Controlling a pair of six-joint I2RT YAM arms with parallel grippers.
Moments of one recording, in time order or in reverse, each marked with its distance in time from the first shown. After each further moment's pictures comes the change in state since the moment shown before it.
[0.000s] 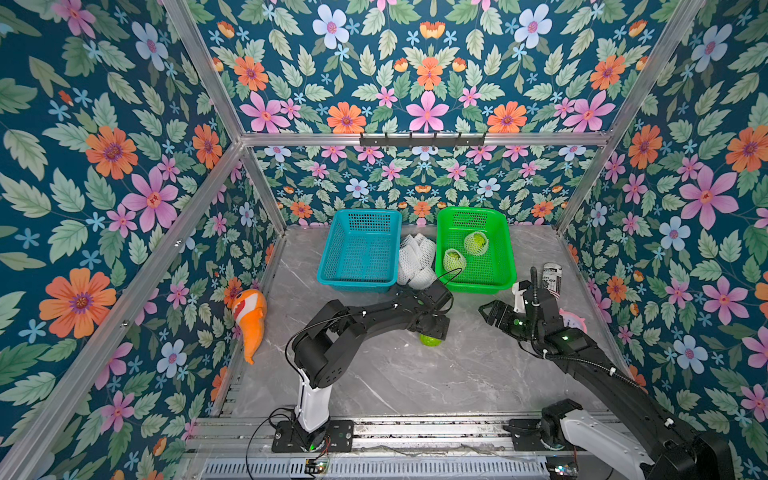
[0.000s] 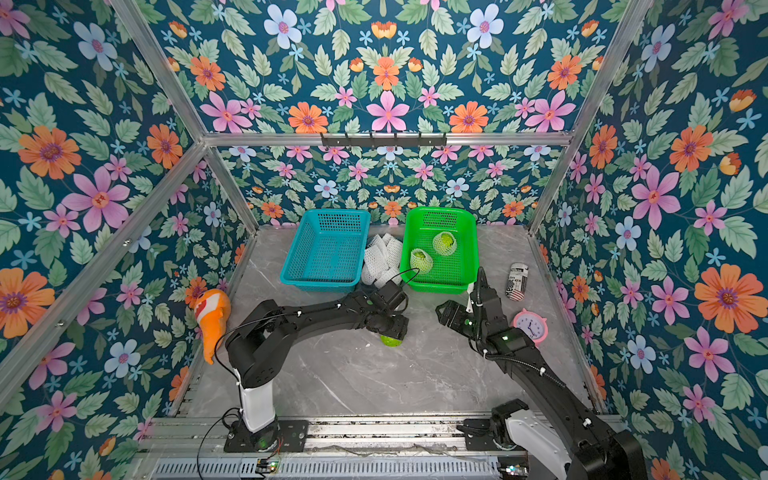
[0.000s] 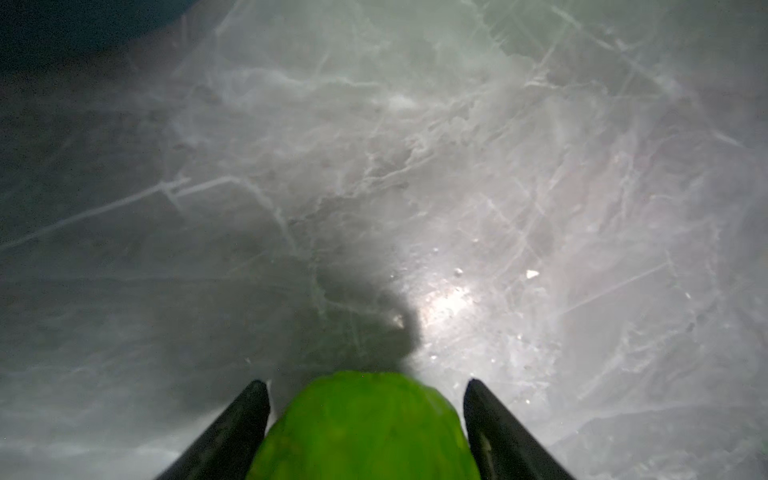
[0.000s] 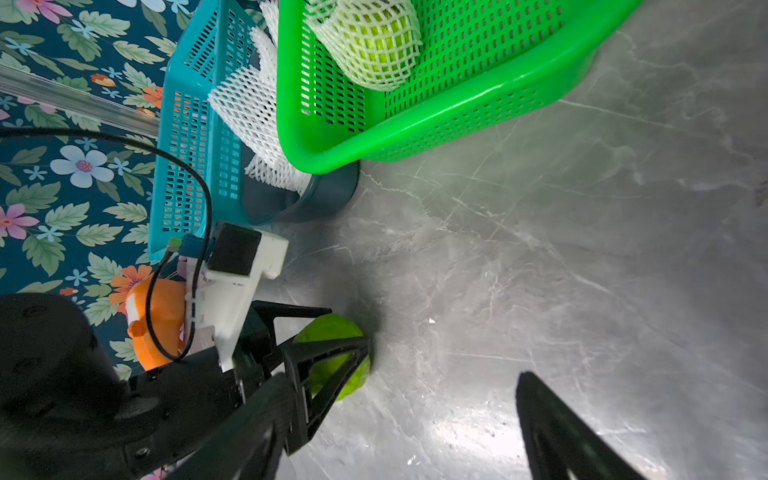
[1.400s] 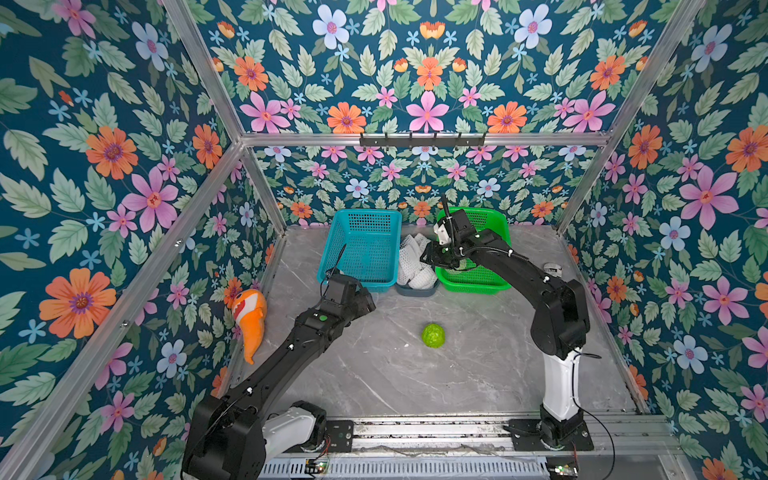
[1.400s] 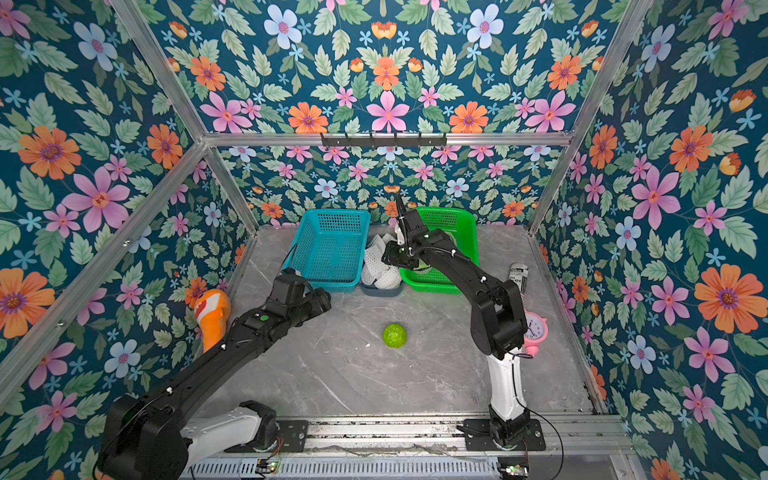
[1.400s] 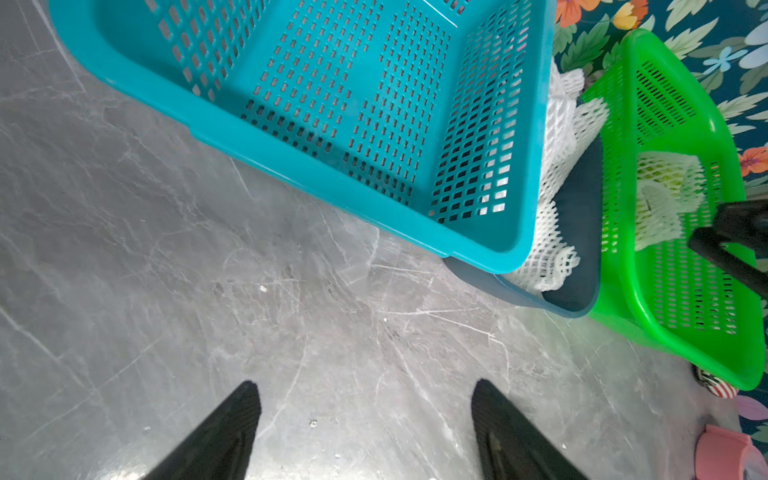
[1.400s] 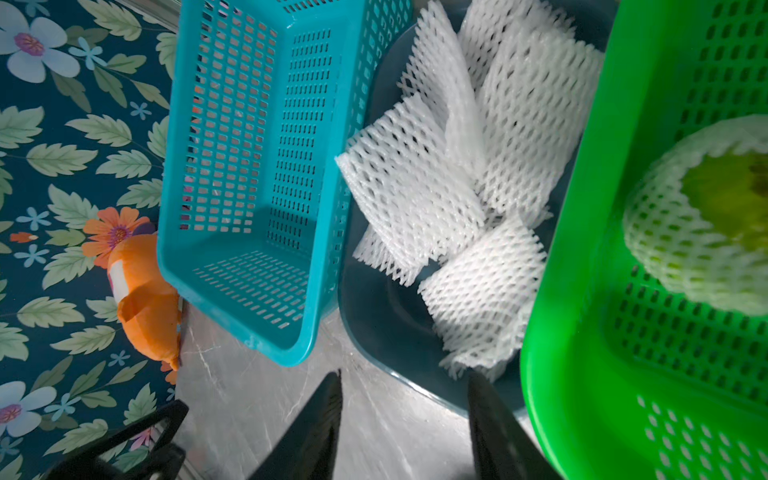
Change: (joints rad) left arm 0.490 -0.758 -0.503 0.122 -0.126 -0.218; right arm 0.167 1.106 1.264 -0.344 -0.068 -0.219
